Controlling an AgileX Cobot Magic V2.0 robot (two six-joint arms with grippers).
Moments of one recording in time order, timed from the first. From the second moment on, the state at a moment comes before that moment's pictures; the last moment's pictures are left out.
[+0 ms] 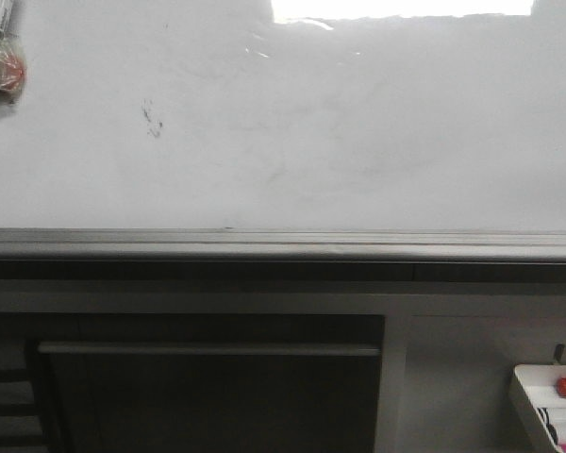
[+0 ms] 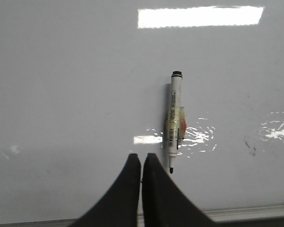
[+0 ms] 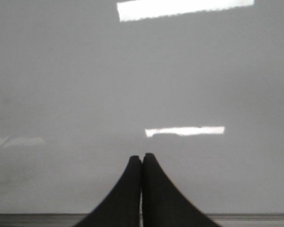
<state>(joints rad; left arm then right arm) -0.09 0.10 -0.39 -0.15 0.42 0.13 0.01 0.10 -0.38 -0.01 0.42 0.08</state>
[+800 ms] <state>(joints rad) -0.09 0.31 -0.57 -0.09 0.57 0.13 0.01 0.47 -0.60 -0.01 0.66 0.01</state>
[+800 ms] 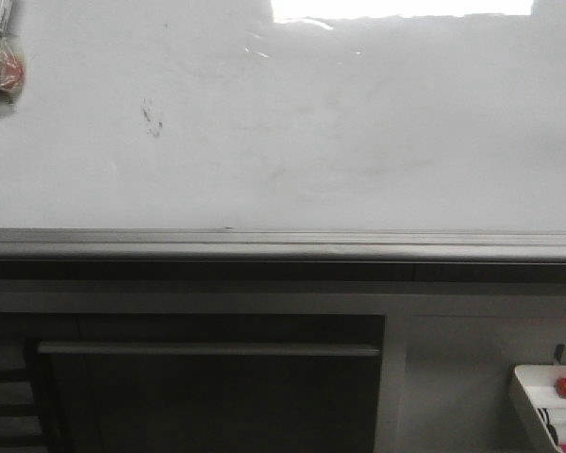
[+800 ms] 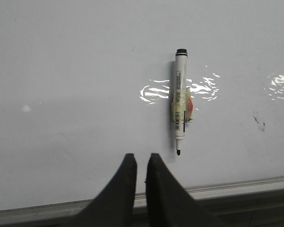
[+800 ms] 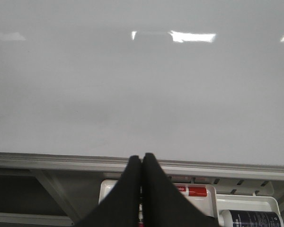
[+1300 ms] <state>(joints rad) -0.22 0.47 -0.57 -0.07 0.54 0.15 0.01 0.47 -0.60 0.02 0.63 0.01</state>
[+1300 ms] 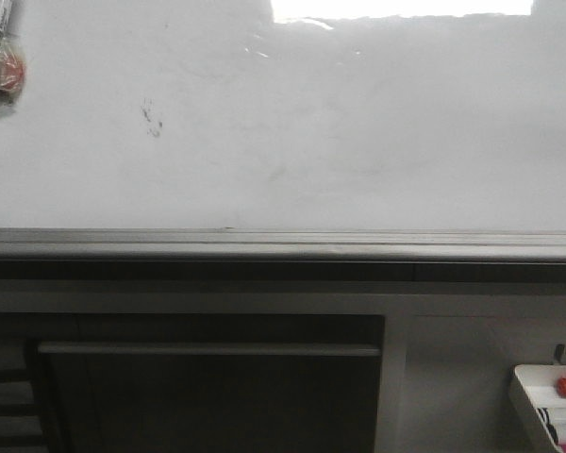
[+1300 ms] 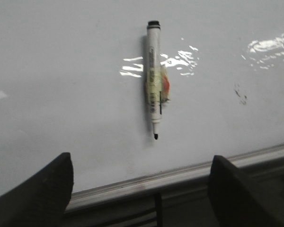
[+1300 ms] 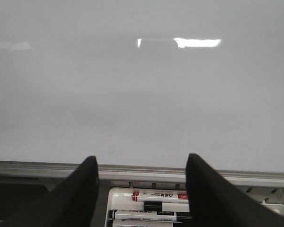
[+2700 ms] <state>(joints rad) -0.27 1.30 -0.92 -0.07 0.51 0.13 0.01 0.47 -0.60 0.02 0.65 0.01</state>
